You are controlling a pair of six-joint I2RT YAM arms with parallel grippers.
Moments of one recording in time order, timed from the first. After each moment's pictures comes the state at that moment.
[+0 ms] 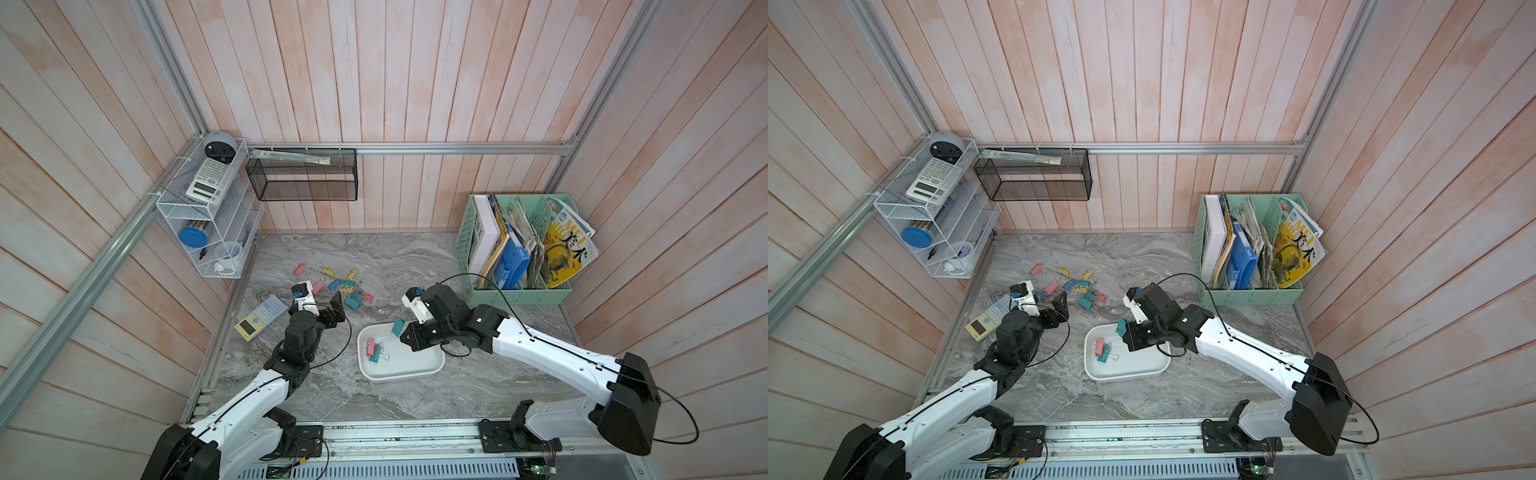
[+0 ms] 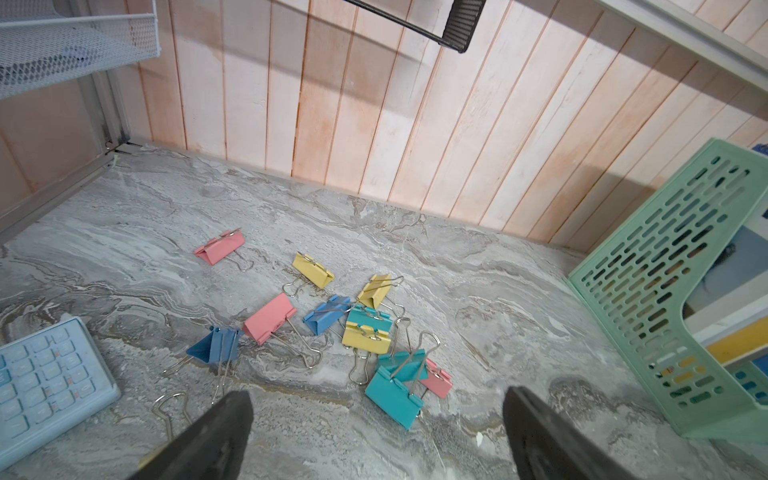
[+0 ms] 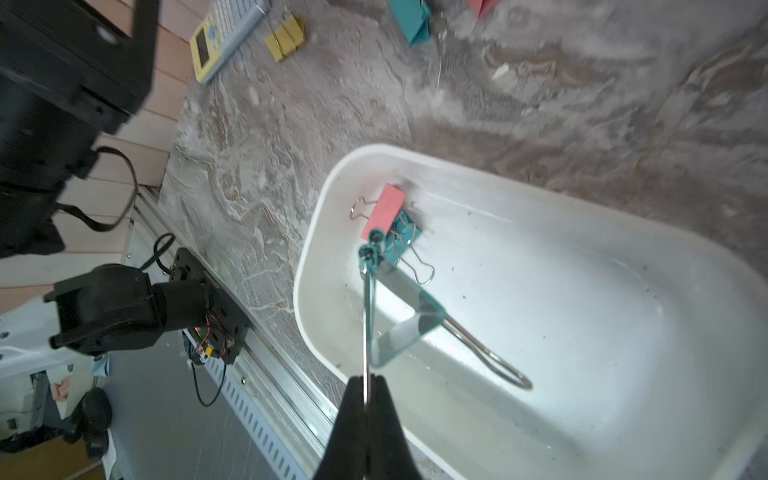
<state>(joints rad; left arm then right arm) -0.42 0.98 0.35 0.39 -0.28 -0.36 0.89 1.37 1.01 -0.59 -0.32 0.57</state>
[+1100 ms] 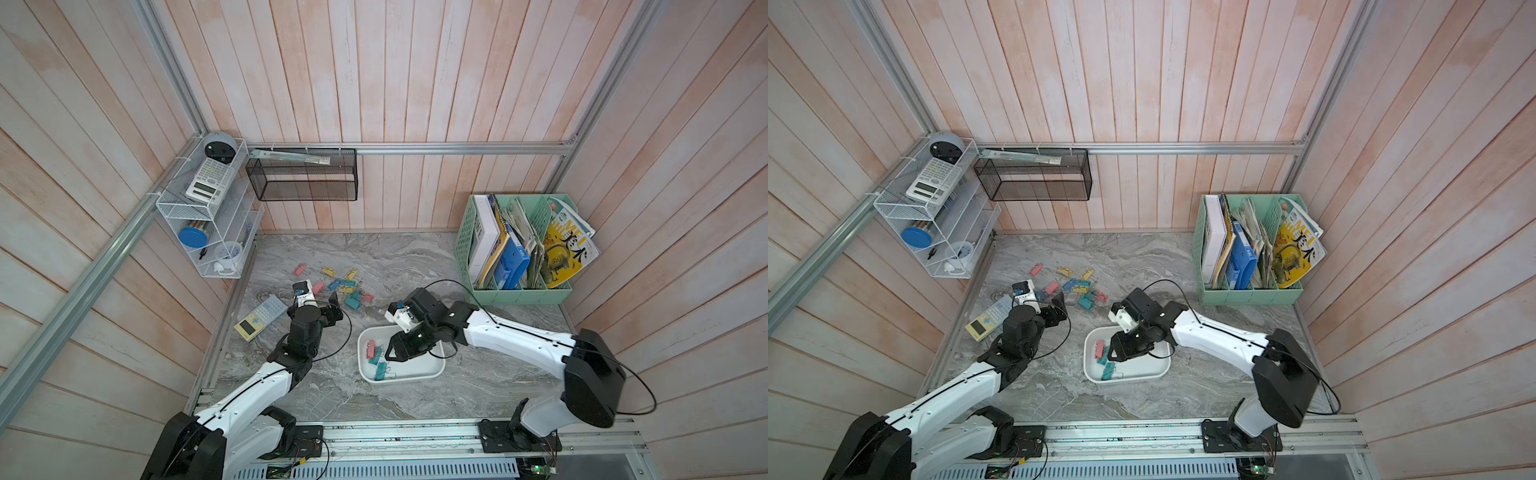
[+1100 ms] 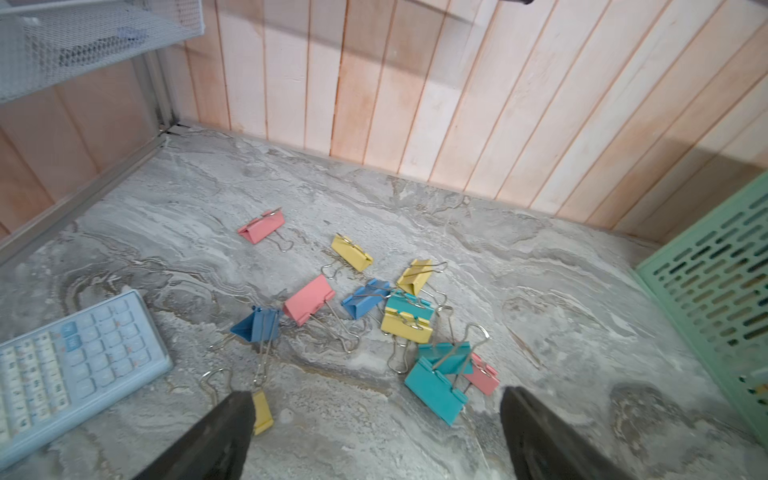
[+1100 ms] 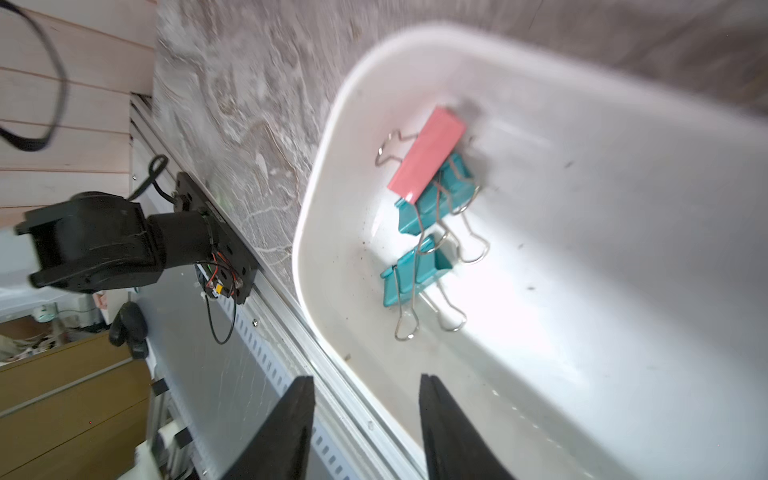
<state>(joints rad) -0.40 1.06 0.43 0.26 -0.41 -0.39 0.88 1.44 1.05 -0.59 -0.44 0.51</state>
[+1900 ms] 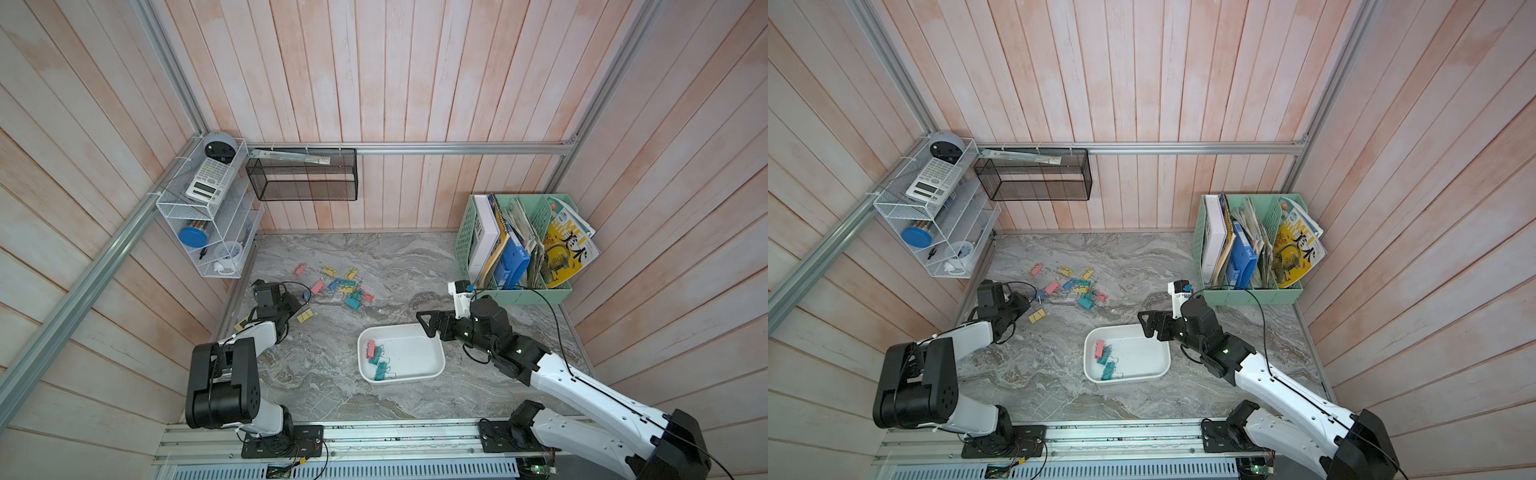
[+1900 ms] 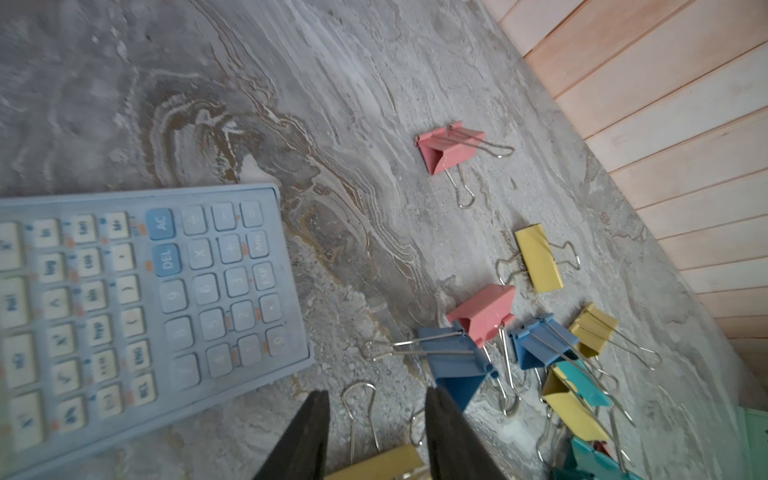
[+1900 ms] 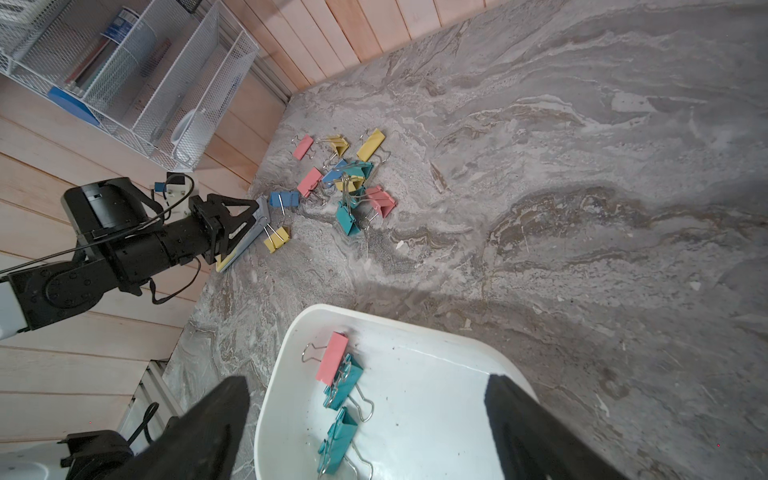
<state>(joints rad) 0.15 1.52 0.63 0.15 0.11 -0.62 0.73 0.96 0.62 -0.11 -0.08 0.68</state>
